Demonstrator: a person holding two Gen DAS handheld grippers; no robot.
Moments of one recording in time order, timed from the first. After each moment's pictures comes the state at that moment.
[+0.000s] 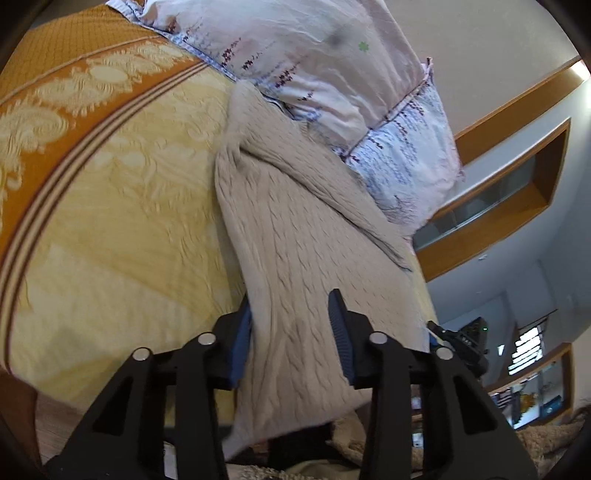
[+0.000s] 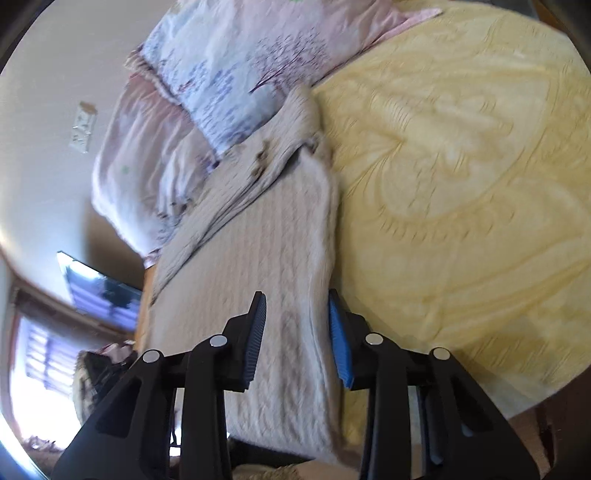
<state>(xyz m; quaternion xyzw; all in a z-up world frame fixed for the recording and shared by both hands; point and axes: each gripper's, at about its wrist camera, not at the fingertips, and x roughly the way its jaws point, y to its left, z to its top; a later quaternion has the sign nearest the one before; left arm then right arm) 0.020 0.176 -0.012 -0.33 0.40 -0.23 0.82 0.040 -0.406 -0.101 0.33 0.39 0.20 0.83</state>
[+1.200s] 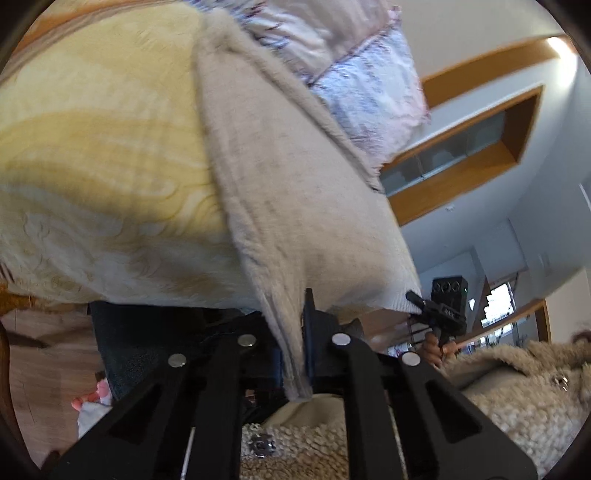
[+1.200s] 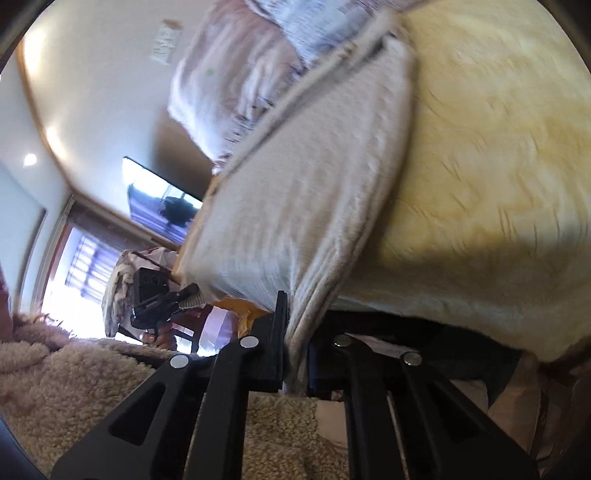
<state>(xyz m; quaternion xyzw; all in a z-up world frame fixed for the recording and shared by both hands) -0.040 0.151 -0.051 -0.31 0.43 -0.33 0.78 -0.024 -0.379 -0.124 0.26 0.39 0.37 0.80</state>
